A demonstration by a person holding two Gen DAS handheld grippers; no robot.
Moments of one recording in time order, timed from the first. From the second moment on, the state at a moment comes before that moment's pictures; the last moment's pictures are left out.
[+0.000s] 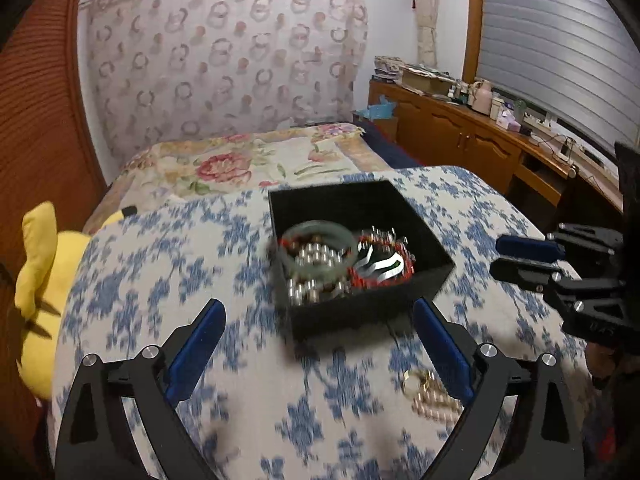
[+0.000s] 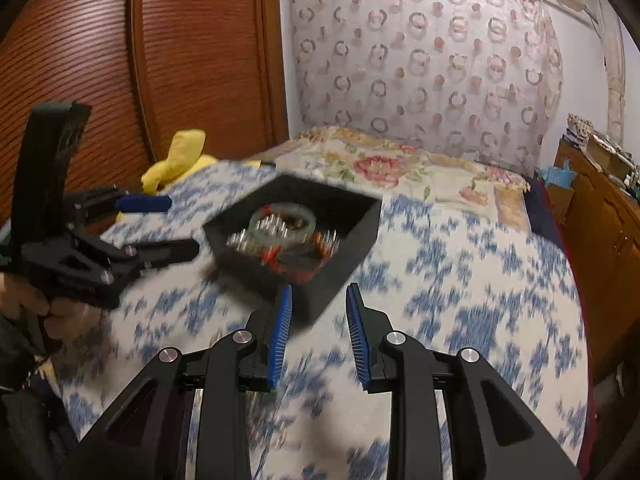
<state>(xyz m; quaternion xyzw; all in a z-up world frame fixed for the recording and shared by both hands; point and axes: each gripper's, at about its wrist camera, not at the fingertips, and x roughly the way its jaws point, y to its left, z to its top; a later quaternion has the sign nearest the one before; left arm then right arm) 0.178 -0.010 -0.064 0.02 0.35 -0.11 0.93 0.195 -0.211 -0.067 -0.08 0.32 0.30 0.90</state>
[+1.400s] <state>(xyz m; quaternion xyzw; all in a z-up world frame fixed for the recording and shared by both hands) 0.113 -0.033 -0.098 0.01 0.38 -0.15 0.91 0.164 -0.228 -0.079 -0.07 0.34 0.28 0.89</state>
